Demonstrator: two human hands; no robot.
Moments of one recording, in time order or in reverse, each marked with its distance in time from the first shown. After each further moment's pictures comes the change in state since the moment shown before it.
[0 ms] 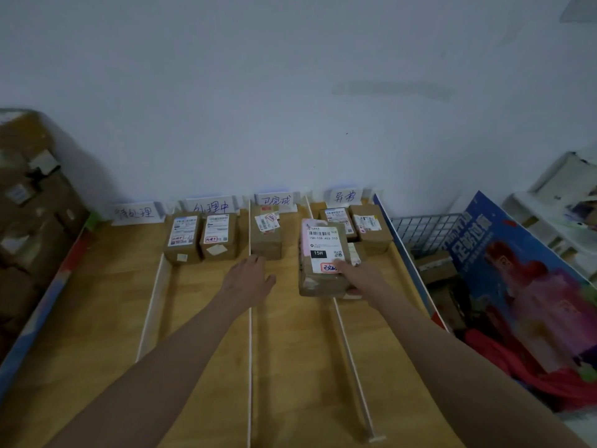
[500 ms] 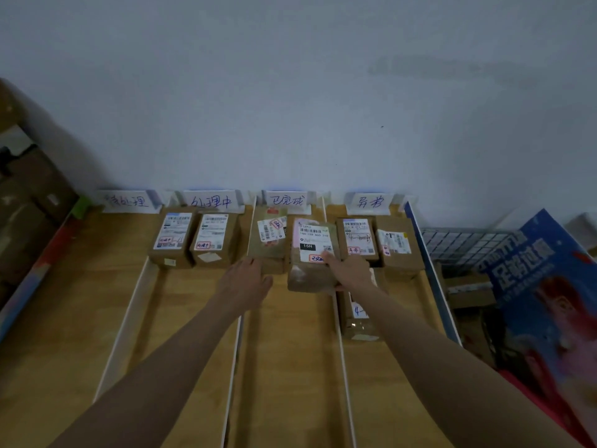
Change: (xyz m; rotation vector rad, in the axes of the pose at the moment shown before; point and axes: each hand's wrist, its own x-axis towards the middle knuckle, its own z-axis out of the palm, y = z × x) left_hand 0.118 -0.012 0.031 -0.091 -0.015 -0.172; right_hand 0.151 -0.051 0.048 -0.171 -0.030 -0.079
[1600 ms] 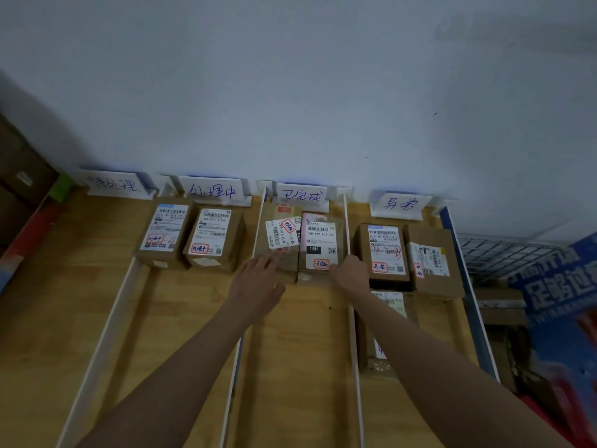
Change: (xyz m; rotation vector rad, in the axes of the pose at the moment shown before) left_hand 0.089 -0.027 0.057 0.034 -0.005 0.079; right_hand 0.102 -0.004 0.062 -0.299 -0.029 0.018
